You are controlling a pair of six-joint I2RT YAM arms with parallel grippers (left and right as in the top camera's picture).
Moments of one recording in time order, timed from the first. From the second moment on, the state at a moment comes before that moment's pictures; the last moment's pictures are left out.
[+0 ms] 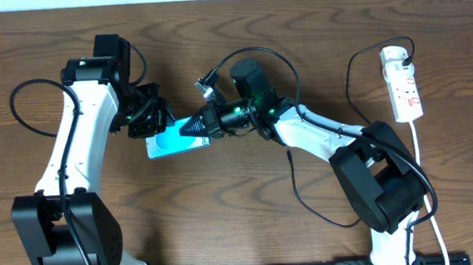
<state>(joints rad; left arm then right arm) -0.03 1.75 1.48 -1.22 0.41 -1.59 0.62 2.03 1.25 0.22 -1.04 0.93</state>
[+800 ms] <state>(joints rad) 0.10 1.75 1.48 -0.79 0.96 -0.92 0.34 2.03 1.25 0.12 -0.99 1.03</state>
